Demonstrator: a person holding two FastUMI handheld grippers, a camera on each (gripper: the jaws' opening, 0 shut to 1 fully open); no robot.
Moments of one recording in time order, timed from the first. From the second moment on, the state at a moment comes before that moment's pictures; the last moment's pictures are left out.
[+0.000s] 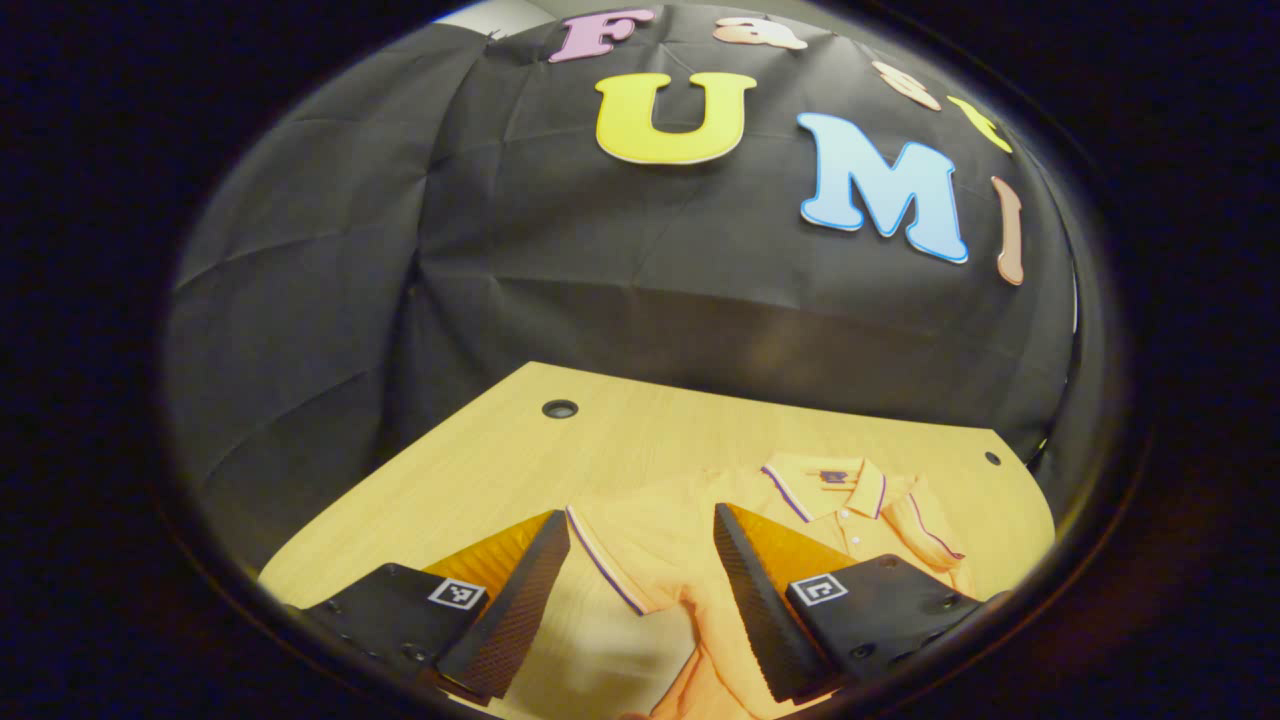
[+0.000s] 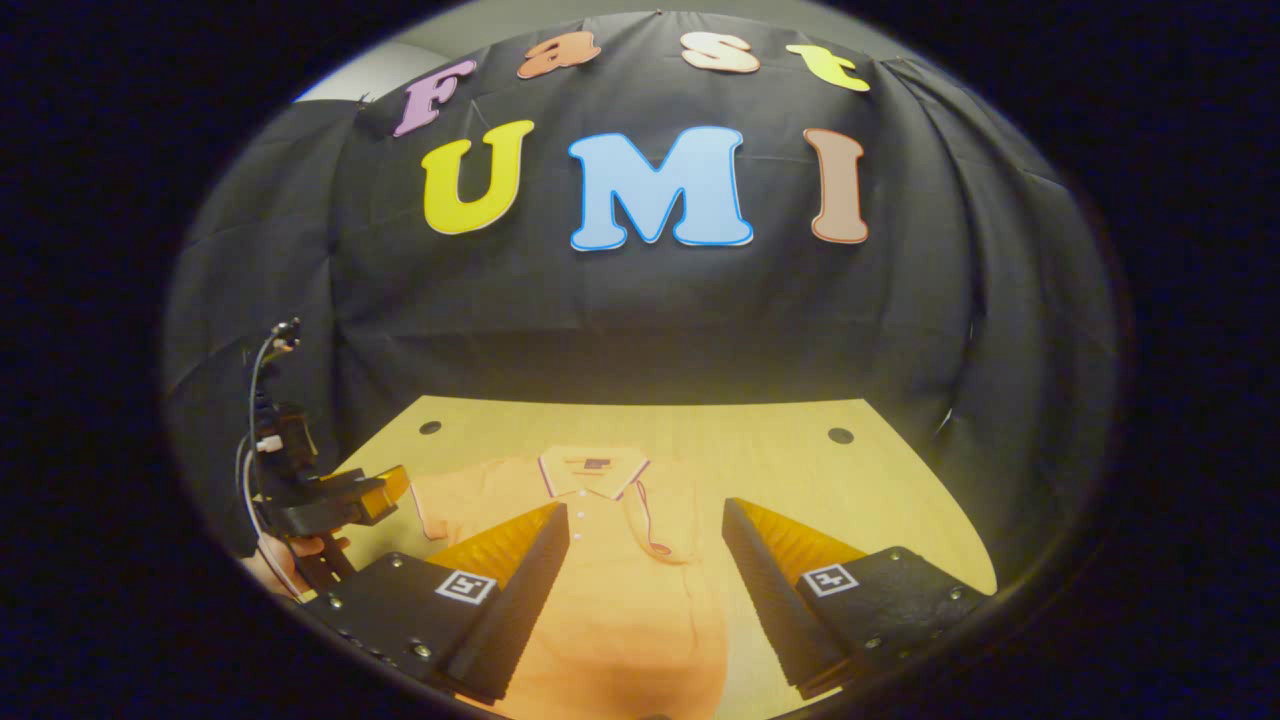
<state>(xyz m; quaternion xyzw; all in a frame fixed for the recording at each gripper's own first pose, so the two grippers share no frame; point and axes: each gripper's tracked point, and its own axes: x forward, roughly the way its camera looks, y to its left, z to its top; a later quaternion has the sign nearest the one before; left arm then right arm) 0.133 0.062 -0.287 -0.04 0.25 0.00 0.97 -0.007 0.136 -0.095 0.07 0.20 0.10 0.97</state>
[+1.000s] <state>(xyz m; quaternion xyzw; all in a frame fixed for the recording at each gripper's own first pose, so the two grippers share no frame) 0.216 0.088 -0.407 -0.03 0.34 0.04 0.94 -0.049 0.169 -0.102 0.07 0.24 0.11 0.96</state>
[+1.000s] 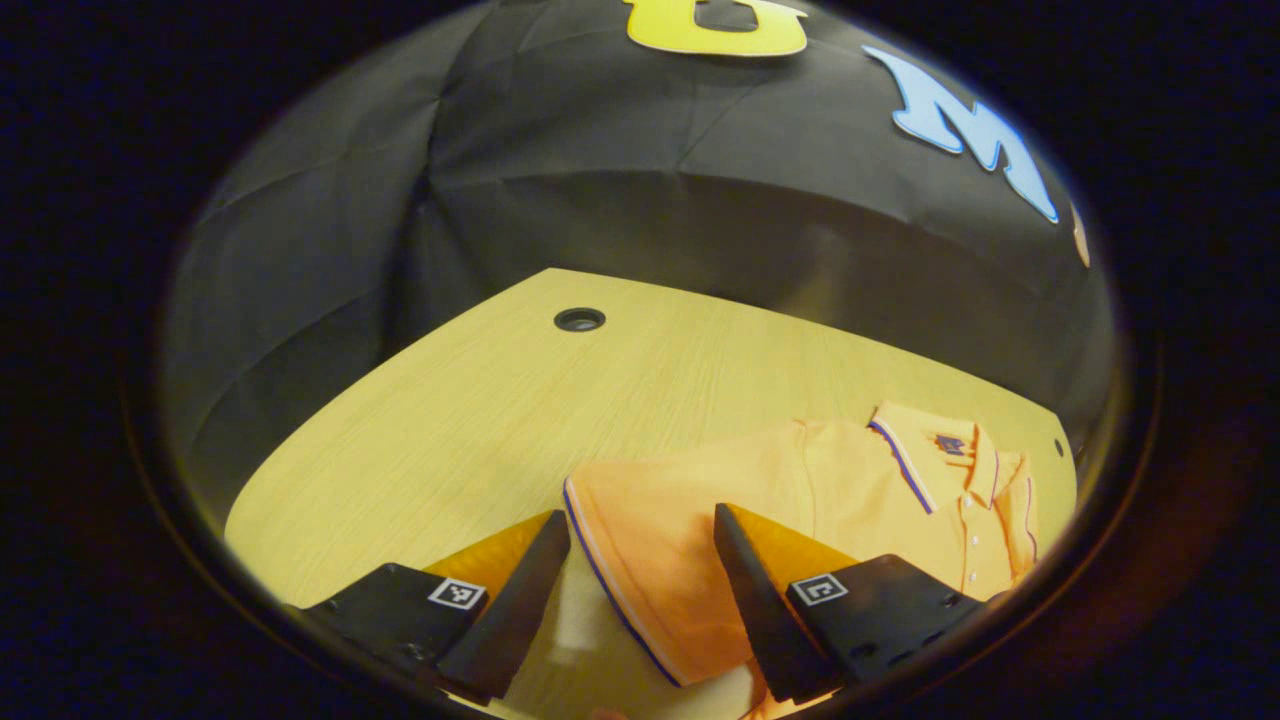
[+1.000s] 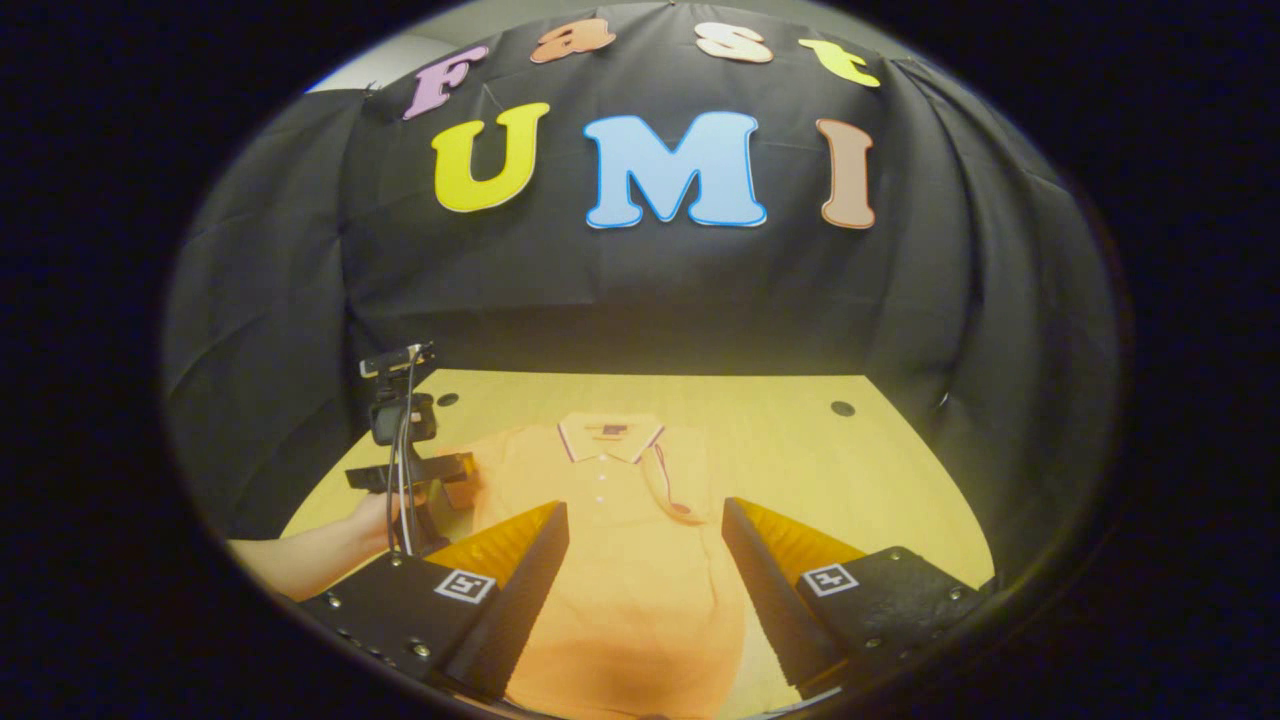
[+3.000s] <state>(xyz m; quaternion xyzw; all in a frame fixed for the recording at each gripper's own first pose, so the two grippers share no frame) 0.205 -0.086 -0.381 0.06 0.33 -0.12 0.93 -0.052 0.128 -0.160 0.13 0.30 0.06 0.94</state>
